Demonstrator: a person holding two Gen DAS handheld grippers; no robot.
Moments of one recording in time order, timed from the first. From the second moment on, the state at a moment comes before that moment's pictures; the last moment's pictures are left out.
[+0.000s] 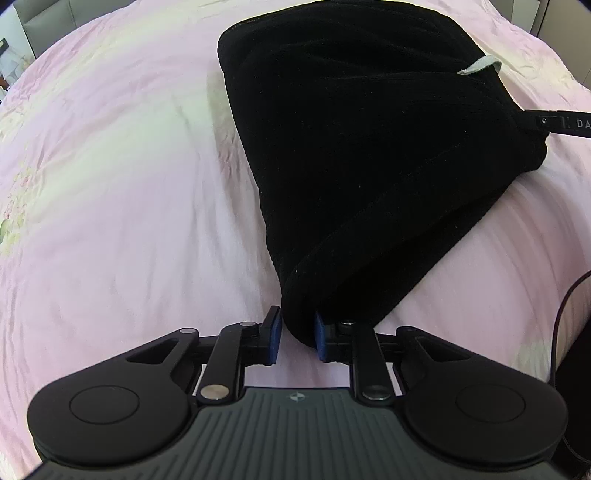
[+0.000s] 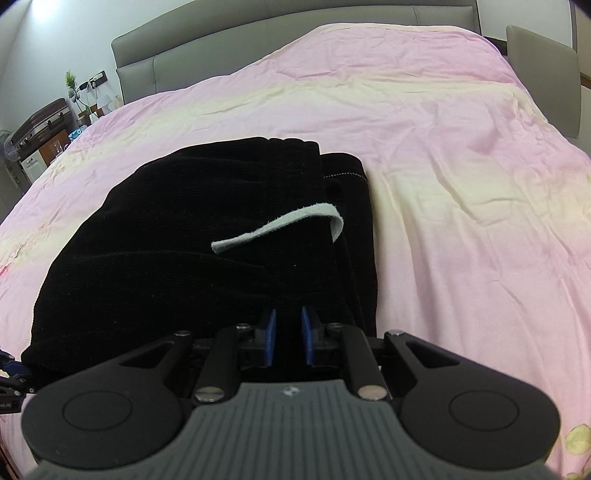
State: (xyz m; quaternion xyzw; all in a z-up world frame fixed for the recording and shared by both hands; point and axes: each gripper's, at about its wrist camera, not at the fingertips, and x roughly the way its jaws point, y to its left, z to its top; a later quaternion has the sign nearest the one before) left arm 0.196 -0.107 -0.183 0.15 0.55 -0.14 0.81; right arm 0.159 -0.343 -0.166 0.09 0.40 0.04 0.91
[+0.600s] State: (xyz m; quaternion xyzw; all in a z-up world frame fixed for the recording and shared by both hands) left arm 0.195 -0.078 -0.110 0.17 0.50 -0.11 0.84; right arm 0.162 -0.343 -0.122 0.08 0.41 0.05 0.91
